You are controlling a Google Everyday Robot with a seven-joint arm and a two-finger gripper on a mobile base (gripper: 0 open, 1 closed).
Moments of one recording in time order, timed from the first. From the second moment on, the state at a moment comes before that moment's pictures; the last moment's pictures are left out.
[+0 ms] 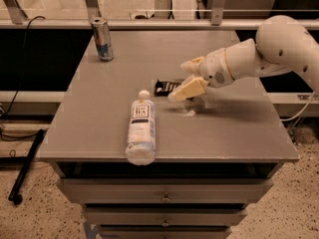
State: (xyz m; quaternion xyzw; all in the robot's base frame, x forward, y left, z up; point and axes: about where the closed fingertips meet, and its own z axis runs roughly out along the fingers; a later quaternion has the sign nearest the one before) arm 0.618 -0.062 0.852 -0.53 0.70 0.27 0.39
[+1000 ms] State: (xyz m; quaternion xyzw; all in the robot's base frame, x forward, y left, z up) arm 0.637 -0.150 0.875 -0.45 0.70 0.31 0.47
